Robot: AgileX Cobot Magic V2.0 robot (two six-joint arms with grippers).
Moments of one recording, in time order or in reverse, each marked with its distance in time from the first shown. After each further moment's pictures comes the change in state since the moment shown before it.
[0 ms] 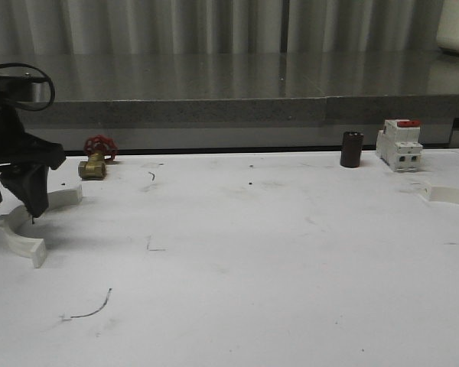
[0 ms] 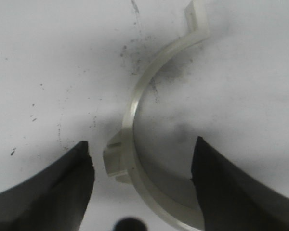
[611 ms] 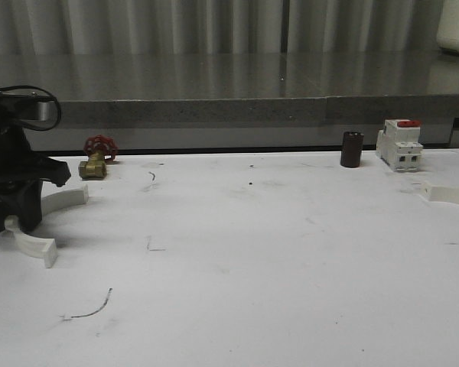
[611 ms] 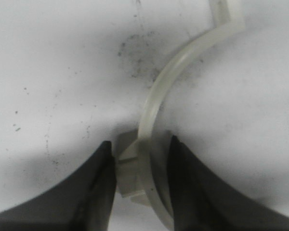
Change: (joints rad) left arm 0.000 0.051 0.000 -0.004 -0.038 0.000; right arm 0.000 0.000 0.000 0.000 0.000 0.000
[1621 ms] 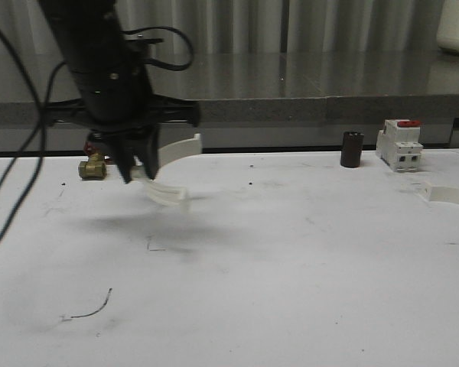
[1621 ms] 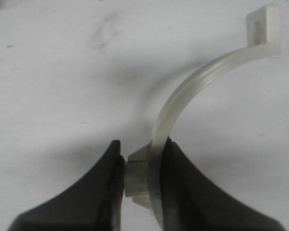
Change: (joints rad) left arm -0.360 0.042 -0.297 0.101 0.135 -0.463; right arm 0.000 0.000 0.000 0.000 0.000 0.000
